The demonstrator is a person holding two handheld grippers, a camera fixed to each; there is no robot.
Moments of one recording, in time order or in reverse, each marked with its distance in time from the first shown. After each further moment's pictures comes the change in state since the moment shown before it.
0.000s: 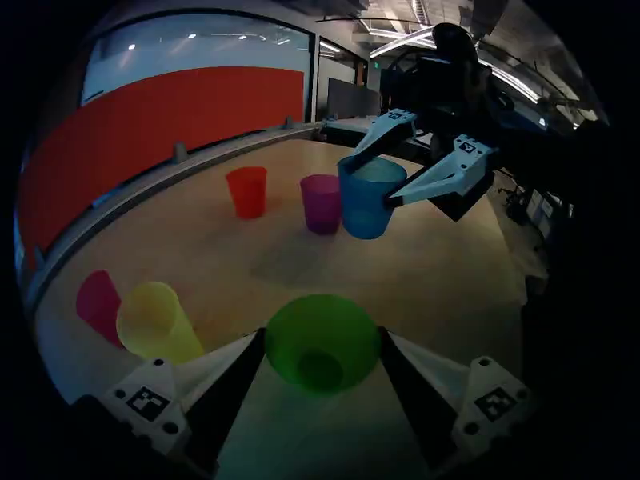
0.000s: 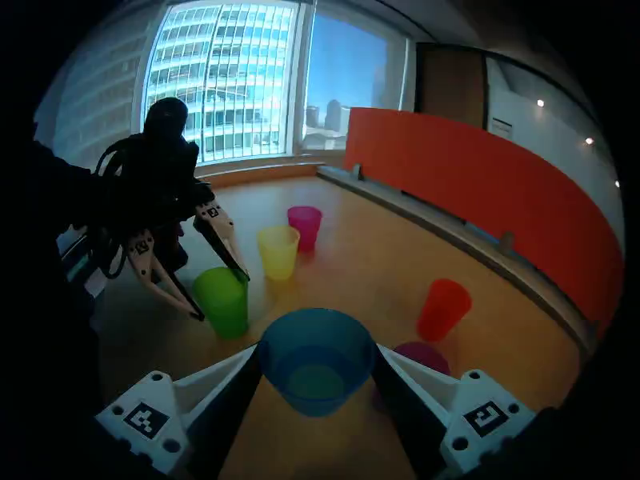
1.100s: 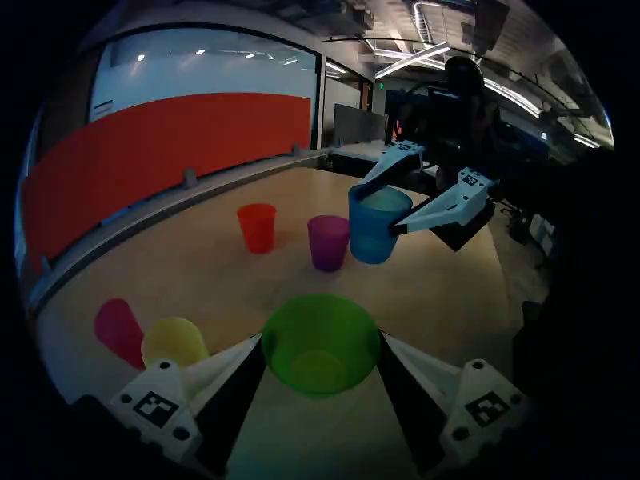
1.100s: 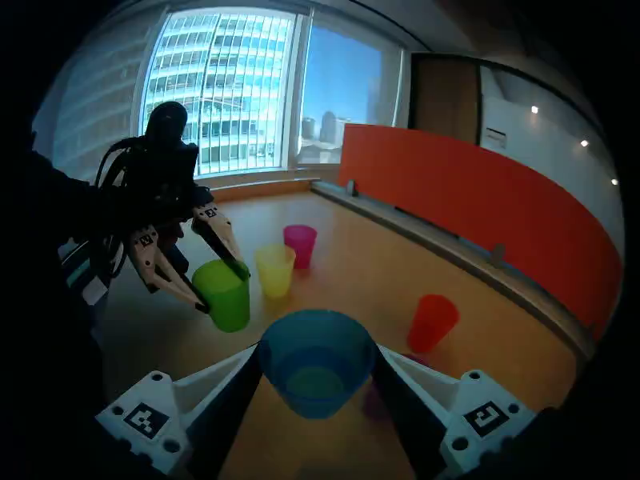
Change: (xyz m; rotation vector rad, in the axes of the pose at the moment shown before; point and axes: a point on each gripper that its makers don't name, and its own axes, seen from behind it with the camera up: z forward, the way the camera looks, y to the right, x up) left arm 0.047 -0.007 -0.025 0.025 0.108 -0.017; right arm 0.024 0.004 -0.018 -0.025 0.066 0.003
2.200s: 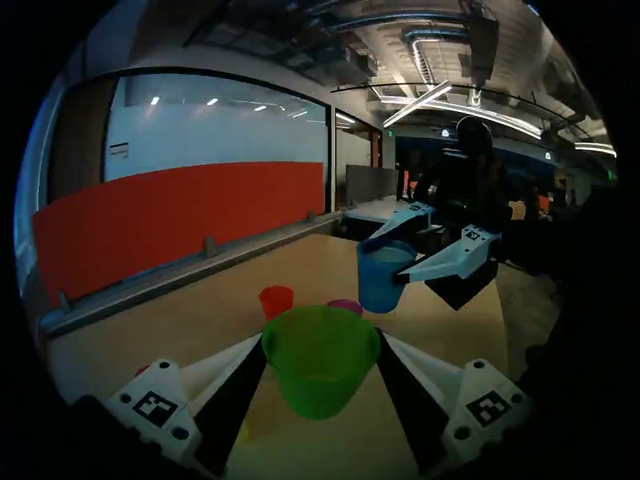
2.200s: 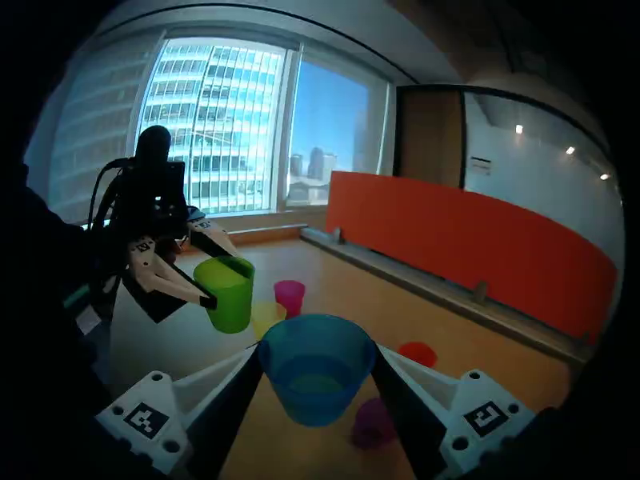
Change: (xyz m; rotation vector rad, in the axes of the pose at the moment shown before) left arm 0.099 -0.011 -0.038 0.072 0.241 0.014; right arm 0.067 0.008 -0.021 -0.047 0.177 0.017
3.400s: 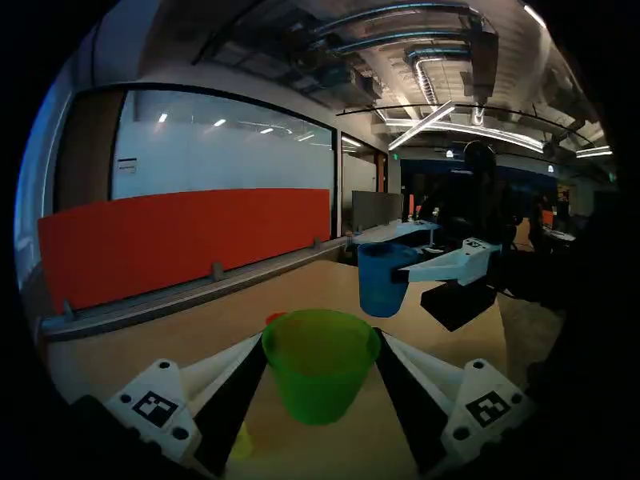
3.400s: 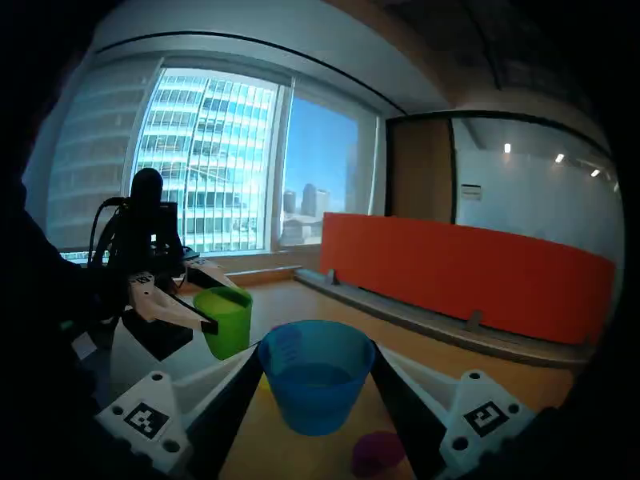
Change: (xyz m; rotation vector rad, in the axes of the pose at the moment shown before) left arm 0.030 -0.006 -0.009 0.030 0.103 -0.001; right arm 0.047 0.000 0.001 -0.018 0.156 0.017
